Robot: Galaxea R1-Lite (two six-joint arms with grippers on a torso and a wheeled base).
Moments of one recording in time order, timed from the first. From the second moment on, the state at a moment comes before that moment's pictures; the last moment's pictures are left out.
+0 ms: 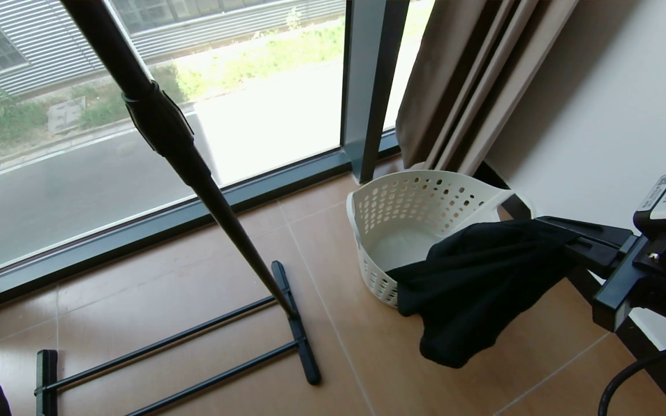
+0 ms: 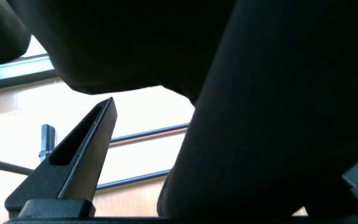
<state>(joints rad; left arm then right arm) 0.00 0.01 0.00 -0.06 0.17 -0.07 0.58 1.19 -0.59 -0.46 -0.12 -0.59</state>
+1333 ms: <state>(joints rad) 0.00 0.01 0.00 -0.06 0.17 -0.07 0.58 1.19 -0.57 -0.46 -0.12 -0.59</state>
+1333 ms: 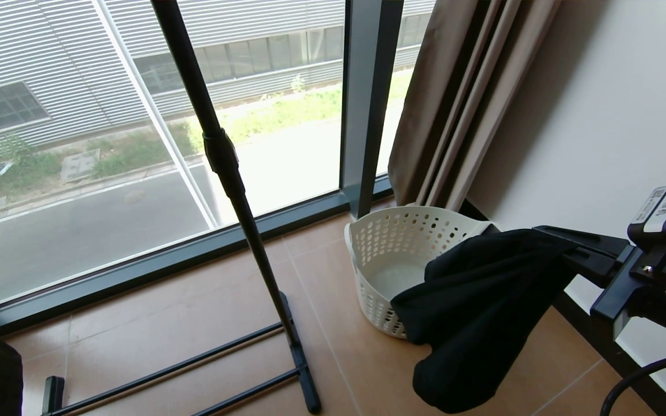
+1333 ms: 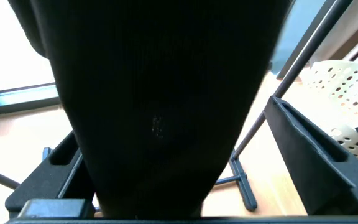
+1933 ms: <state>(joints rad) 0.00 0.01 0.00 -0.06 0.17 -0.07 0.58 1.19 -0.57 -0.47 -0.11 -0.57</state>
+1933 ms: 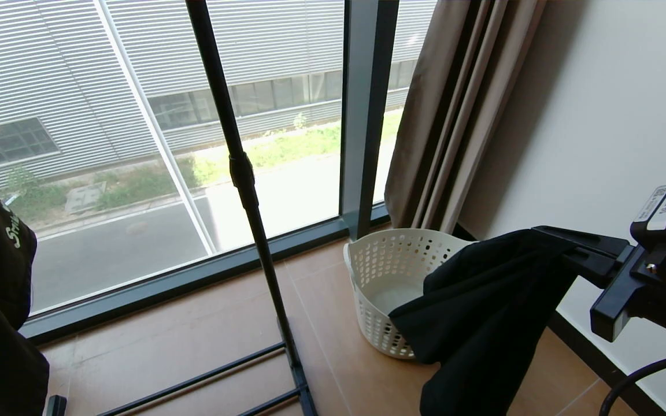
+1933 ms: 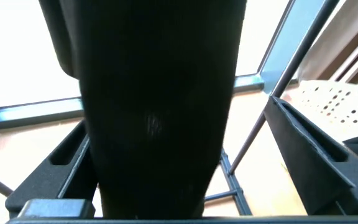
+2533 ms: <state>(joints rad) 0.00 0.01 0.00 -0.06 0.17 -0.07 0.58 1.19 -0.57 -0.46 -0.11 -0.57</state>
